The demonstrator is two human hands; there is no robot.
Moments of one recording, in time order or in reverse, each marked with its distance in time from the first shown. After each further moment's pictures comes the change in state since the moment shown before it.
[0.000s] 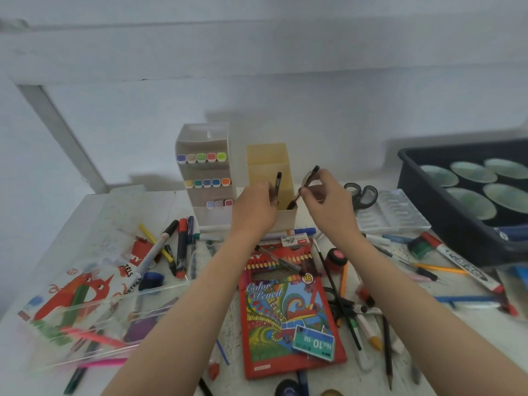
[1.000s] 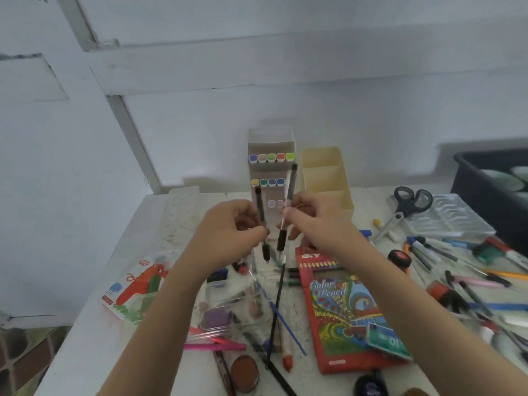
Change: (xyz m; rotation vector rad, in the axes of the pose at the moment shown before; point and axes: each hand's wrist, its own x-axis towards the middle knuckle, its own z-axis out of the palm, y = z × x) left_hand -0.086 -0.073 -0.144 -0.258 -0.134 -0.020; right_hand -0.055 -0.122 0.056 0.255 -0.448 0.170
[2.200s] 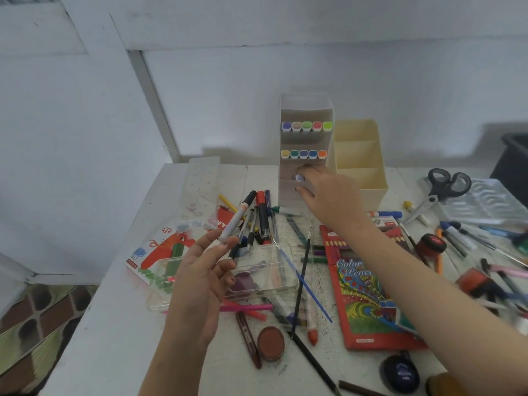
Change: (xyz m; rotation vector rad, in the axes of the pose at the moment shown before) left_hand -0.083 -0.060 0.009 -1.151 0.394 -0.508; right_hand 0.055 0.052 0.030 -0.939 0.243 -0.511
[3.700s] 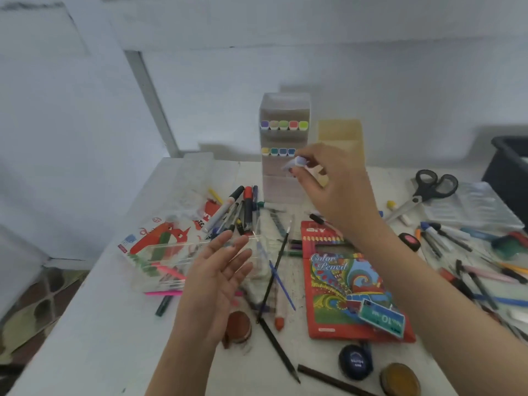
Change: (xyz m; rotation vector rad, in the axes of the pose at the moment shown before) left_hand -0.030 -0.031 0.039 -0.079 -0.015 -0.013; right_hand -0.021 0.002 -0.074 0.433 0.196 -0.013
